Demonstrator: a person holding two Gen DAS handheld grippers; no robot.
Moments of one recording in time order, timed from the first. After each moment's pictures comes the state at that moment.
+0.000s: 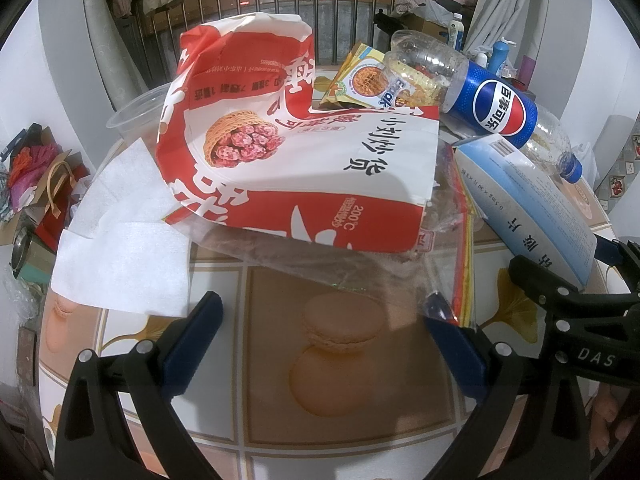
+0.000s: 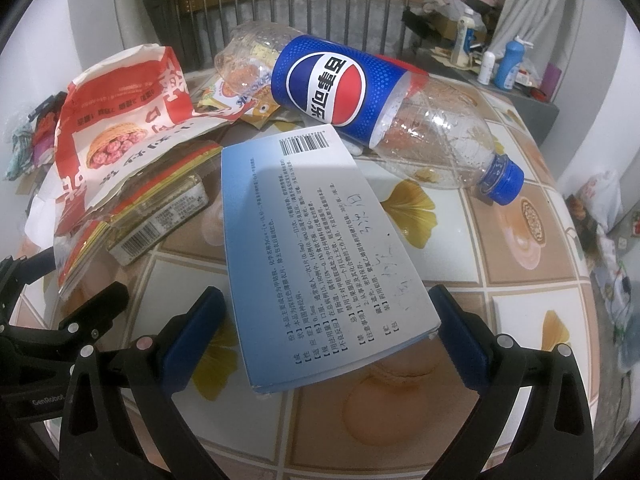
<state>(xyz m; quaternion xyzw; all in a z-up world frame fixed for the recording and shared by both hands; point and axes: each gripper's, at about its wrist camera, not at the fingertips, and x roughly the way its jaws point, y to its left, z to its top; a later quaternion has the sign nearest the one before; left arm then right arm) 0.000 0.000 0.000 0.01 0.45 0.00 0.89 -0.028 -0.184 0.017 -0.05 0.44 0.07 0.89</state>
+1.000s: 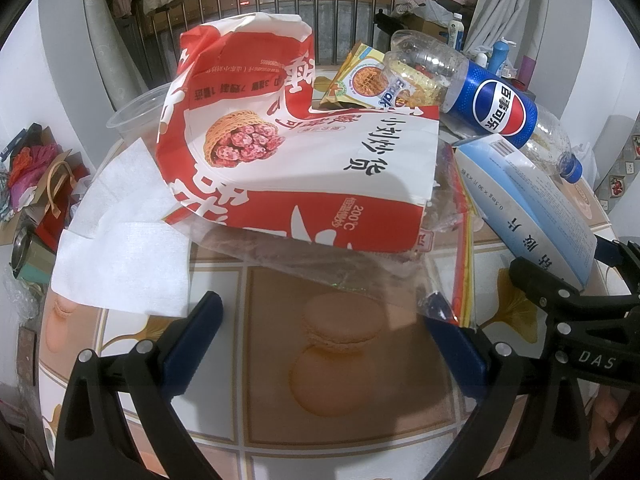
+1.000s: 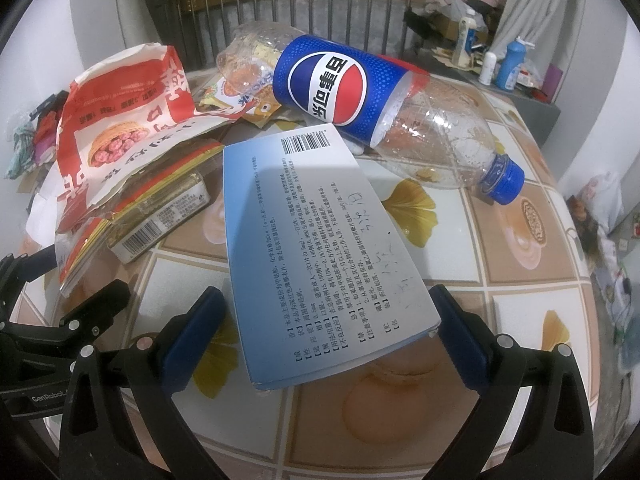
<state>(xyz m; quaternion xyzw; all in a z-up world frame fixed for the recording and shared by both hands) 0.000 0.000 0.000 0.01 0.45 0.00 0.89 -0.027 -0.186 0.018 -0.06 0.44 0.07 0.89</state>
